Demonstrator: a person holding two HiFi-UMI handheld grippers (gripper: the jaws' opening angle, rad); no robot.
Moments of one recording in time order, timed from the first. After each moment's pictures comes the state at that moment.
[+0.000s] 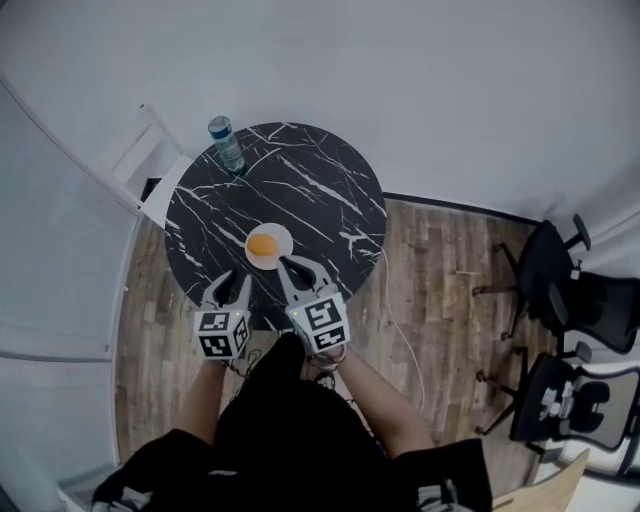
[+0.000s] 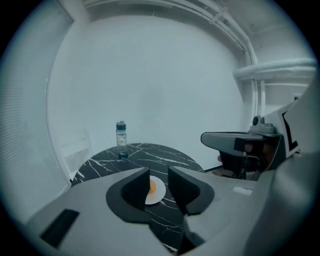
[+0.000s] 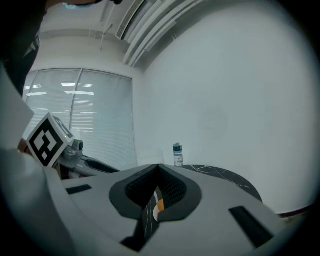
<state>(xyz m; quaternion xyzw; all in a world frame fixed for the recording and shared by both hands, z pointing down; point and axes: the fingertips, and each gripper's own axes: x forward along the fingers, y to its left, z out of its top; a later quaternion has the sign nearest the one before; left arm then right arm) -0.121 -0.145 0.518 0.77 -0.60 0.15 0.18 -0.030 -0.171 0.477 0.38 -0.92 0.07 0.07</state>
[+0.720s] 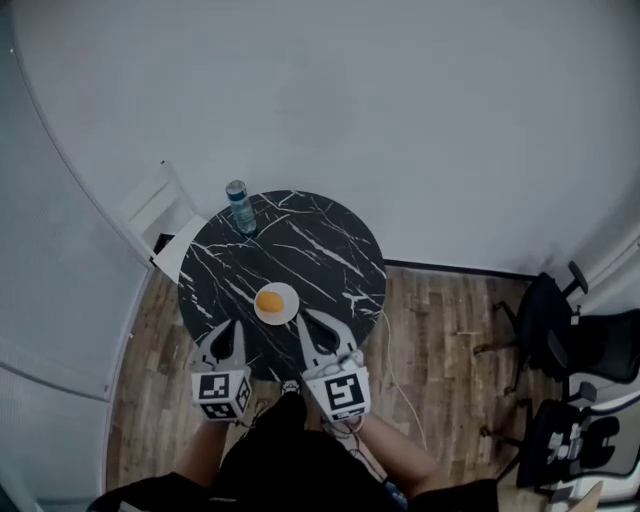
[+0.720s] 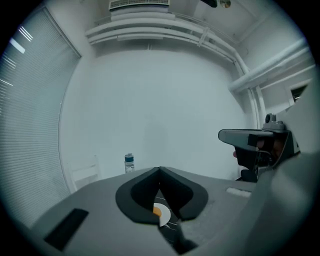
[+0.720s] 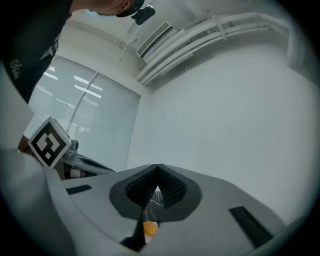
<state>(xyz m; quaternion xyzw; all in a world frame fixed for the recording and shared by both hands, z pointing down) -0.123 -0.106 0.406 0.75 -0.65 0.07 0.07 0.012 -0.117 0.355 0.42 -0.90 -0.07 0.00</state>
